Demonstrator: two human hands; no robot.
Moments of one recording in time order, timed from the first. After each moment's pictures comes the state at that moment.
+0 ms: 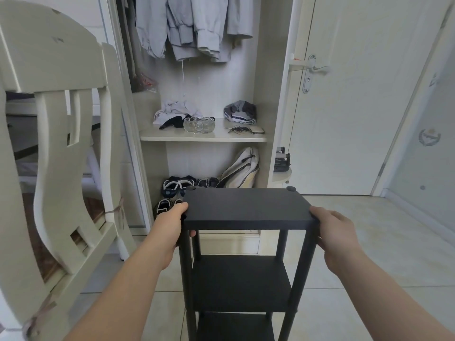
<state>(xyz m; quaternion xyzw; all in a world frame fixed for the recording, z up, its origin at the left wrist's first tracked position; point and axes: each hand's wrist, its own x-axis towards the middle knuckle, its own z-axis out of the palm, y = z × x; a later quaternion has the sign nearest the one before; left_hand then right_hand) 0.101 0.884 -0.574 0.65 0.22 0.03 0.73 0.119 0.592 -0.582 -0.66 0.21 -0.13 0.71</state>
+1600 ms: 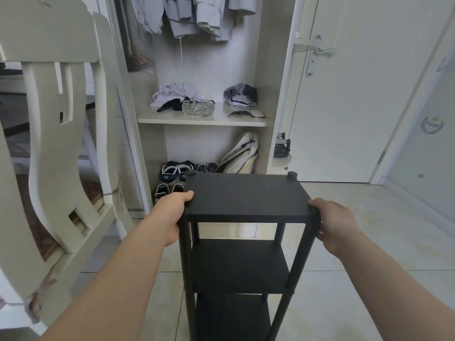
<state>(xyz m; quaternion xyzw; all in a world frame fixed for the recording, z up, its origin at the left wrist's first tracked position) 0.113 0.884 -0.583 0.62 0.25 -0.04 0.74 0.120 0.582 -0.589 -0.67 0.22 -0.07 0.70</state>
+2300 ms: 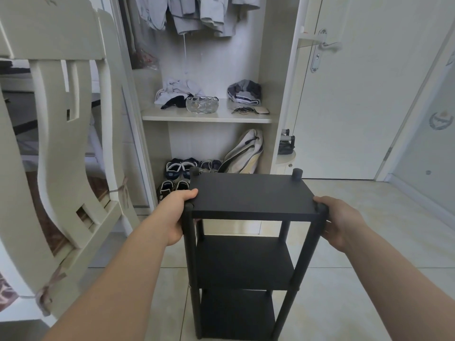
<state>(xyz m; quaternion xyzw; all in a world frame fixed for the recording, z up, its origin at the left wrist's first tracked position) 0.105 0.891 -0.586 0.59 0.23 -0.07 0.77 0.122 0.578 -0.593 -0.62 0.25 -0.02 0.74</state>
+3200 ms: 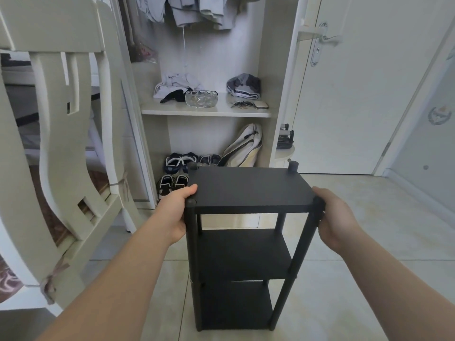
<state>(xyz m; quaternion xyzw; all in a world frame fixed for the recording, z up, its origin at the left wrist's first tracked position) 0.088 0.884 -0.591 0.57 0.21 -0.04 0.80 0.102 0.589 -0.596 -0.64 0.17 -0.03 0.75</state>
